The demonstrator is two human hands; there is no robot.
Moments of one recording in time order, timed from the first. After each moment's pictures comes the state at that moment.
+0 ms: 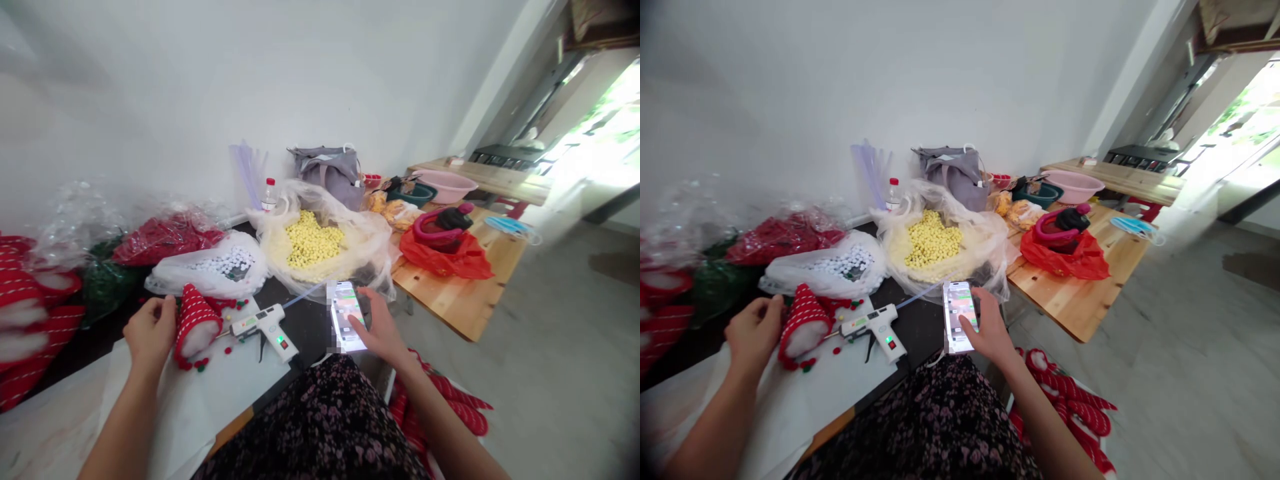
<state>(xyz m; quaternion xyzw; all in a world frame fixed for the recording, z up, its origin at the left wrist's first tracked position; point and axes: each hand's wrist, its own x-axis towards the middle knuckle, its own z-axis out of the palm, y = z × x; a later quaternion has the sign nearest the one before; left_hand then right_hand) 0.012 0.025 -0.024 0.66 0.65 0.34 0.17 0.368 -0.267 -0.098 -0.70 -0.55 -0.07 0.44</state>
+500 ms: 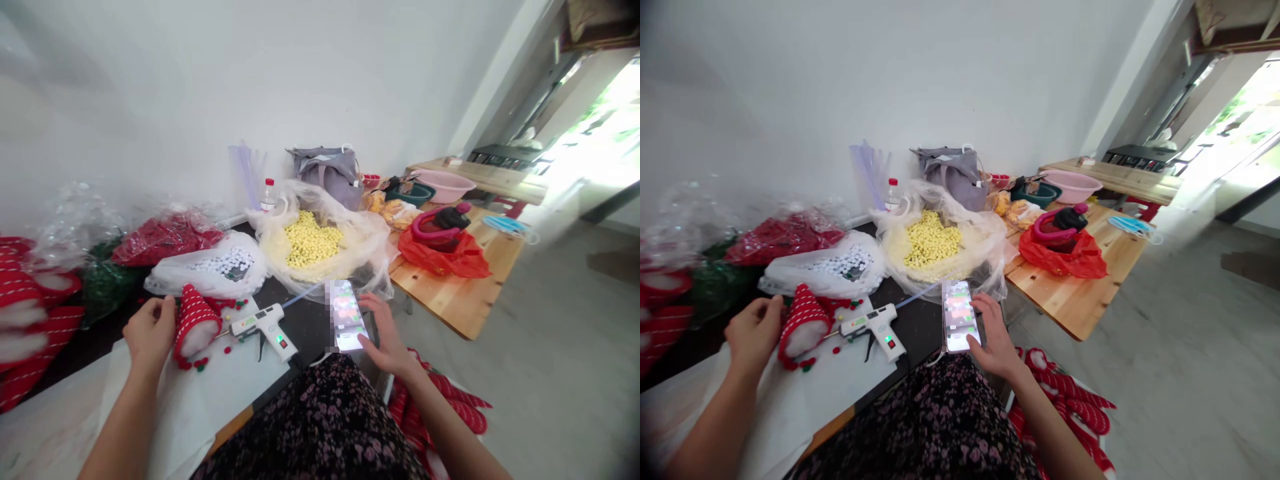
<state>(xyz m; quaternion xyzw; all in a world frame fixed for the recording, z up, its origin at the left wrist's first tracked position) 0.012 0.028 -0.028 0.66 0.65 0.34 0.17 0.360 -0.293 -0.093 -0.64 -0.62 -0.04 0.46</state>
